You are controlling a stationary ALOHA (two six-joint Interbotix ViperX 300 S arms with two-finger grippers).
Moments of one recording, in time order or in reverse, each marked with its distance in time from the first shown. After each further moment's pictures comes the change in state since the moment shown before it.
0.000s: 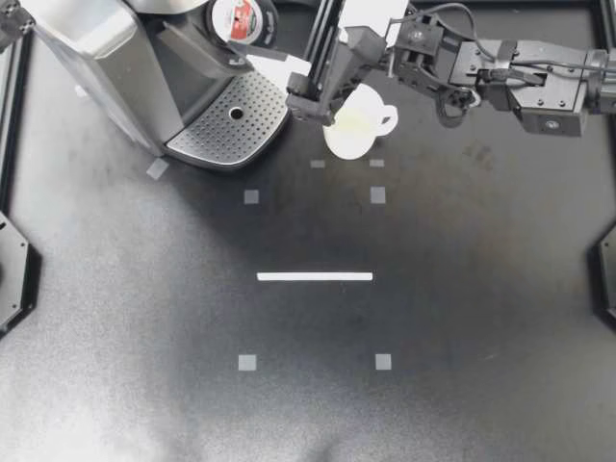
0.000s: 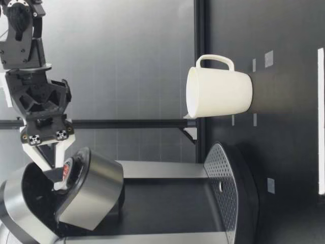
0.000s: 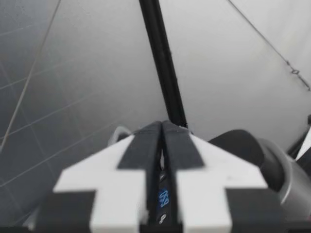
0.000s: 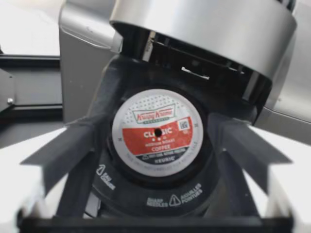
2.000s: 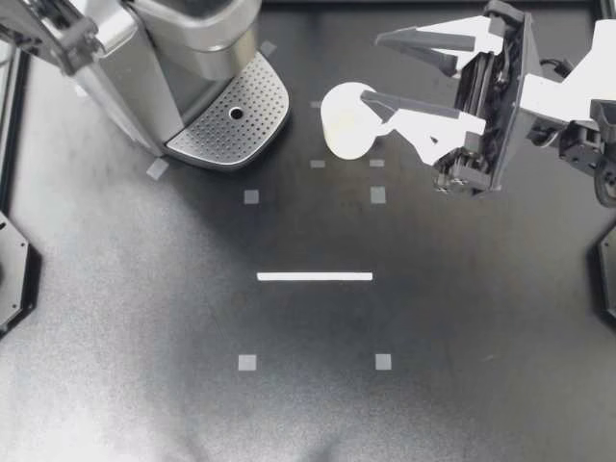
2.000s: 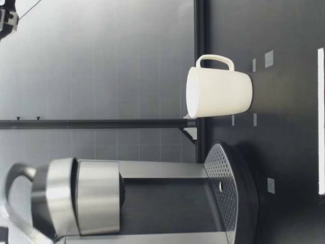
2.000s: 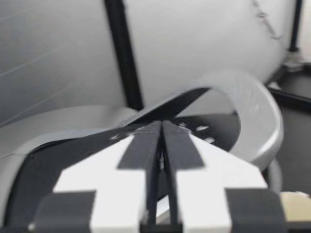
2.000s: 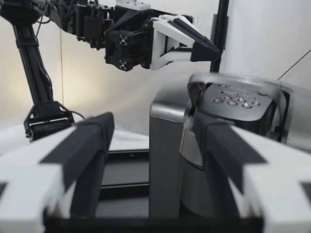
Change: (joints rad) left arm 0.026 0.156 0.040 0.046 -0.129 -0.195; right arm 0.127 -0.436 0.442 0.009 -0.321 0.129
